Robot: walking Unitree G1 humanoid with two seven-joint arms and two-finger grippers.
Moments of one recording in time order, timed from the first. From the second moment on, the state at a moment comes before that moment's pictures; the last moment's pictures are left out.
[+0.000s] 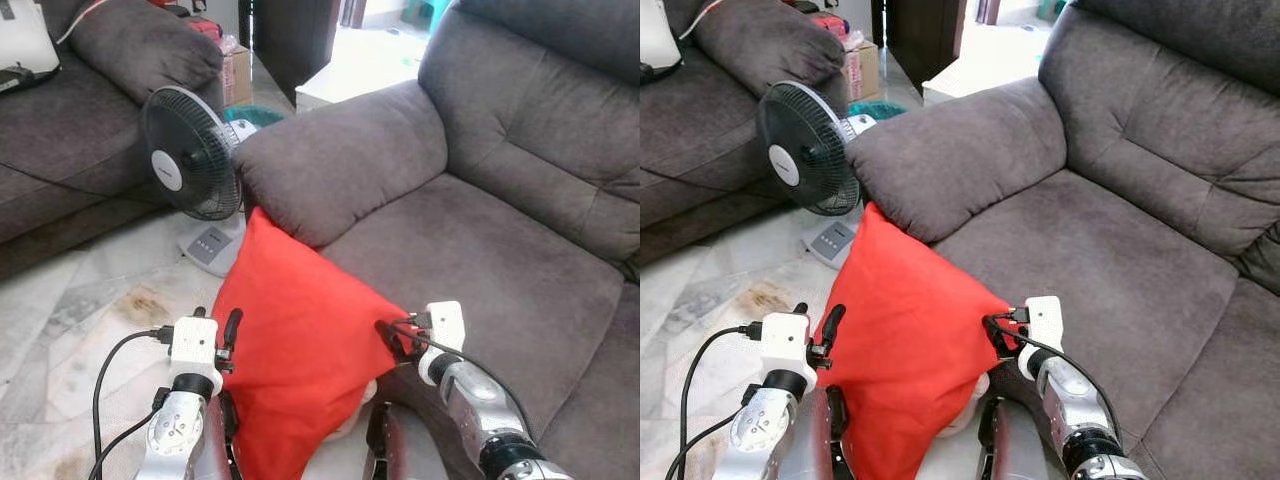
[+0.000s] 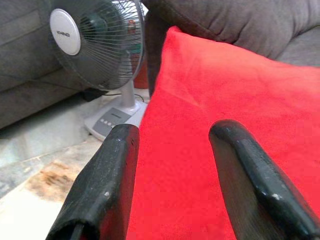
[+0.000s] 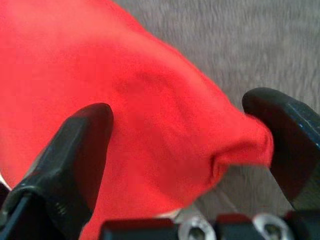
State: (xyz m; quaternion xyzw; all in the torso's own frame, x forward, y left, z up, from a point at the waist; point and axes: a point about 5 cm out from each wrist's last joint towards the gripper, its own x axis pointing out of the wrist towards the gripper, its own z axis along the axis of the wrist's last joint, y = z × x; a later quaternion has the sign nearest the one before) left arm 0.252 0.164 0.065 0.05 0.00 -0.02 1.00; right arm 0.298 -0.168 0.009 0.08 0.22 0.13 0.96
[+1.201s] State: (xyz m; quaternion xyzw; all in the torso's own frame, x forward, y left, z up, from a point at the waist) left arm 0.229 0.157 0.080 0.02 -0.01 -0.02 1.00; right arm 0.303 -0.154 0.012 0.19 0.21 0.19 0.94
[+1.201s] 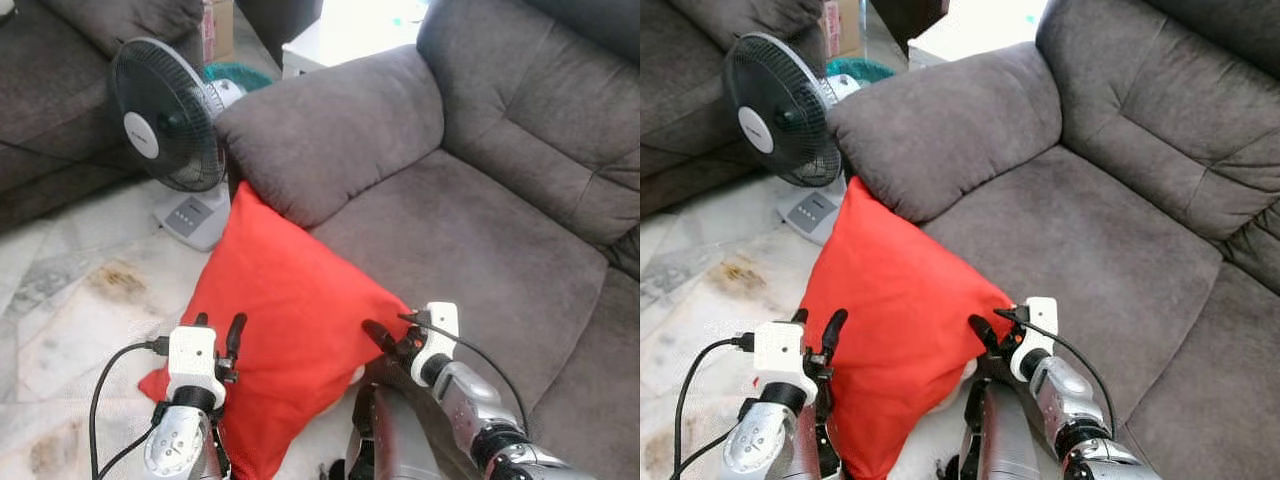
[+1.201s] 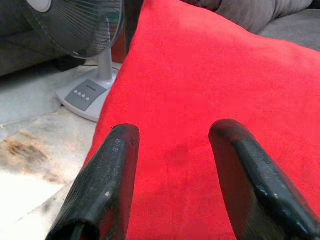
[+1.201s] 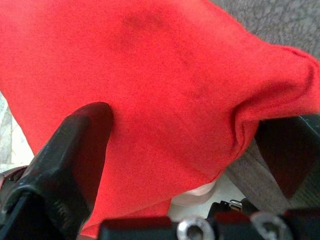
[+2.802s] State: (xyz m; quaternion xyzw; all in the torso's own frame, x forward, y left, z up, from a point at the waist) left arm 0.225 0.156 0.092 0.02 -0.01 -0.02 1.00; right arm 0.316 -0.131 0.034 0.30 0.14 0.24 0.91
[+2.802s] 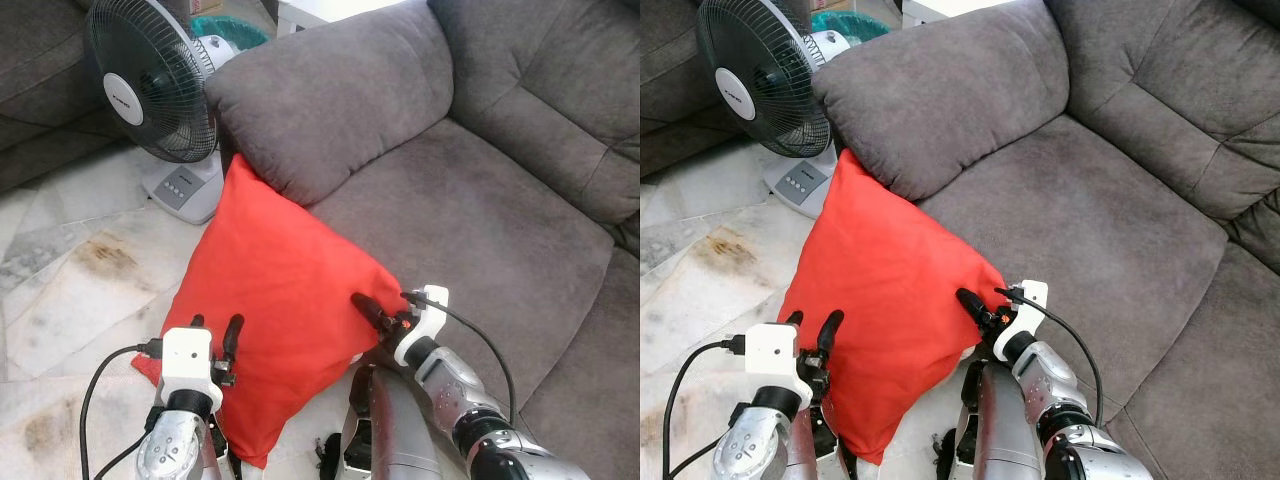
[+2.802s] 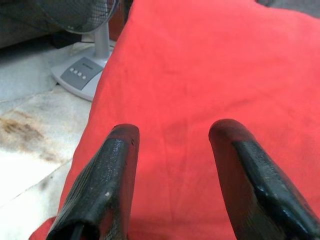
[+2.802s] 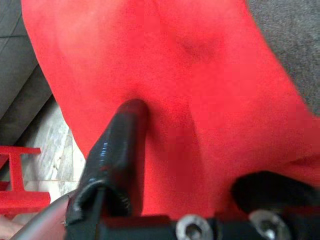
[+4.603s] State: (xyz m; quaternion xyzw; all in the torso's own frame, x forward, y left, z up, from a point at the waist) left arm 0.257 0.159 0.093 0.03 -0.02 -0.03 1.00; right arm 0.318 -0.131 0.037 0.22 0.13 0.24 0.94
